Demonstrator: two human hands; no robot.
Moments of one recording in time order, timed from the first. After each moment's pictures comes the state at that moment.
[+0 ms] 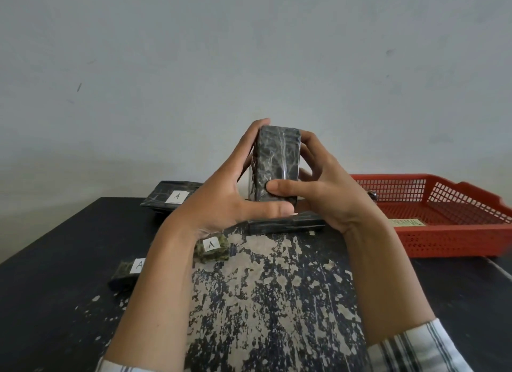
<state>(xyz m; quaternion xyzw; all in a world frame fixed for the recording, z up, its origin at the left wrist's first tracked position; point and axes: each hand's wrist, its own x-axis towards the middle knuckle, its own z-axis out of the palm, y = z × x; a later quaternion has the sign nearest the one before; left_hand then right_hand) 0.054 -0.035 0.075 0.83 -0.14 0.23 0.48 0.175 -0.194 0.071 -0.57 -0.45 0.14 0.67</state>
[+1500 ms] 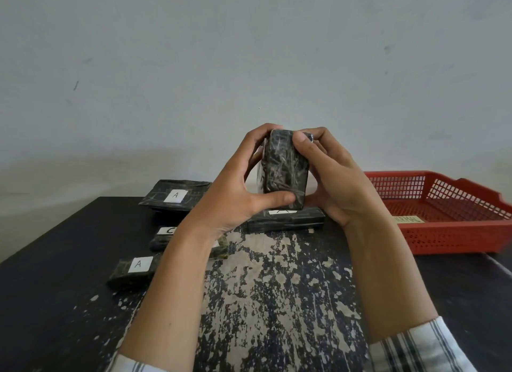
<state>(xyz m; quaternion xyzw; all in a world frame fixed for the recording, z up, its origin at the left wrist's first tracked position) 0.073 -0.044 0.065 0.80 -0.15 0.28 0.51 0.166 -0.197 0.082 -0.55 -0.36 0.13 0.74</state>
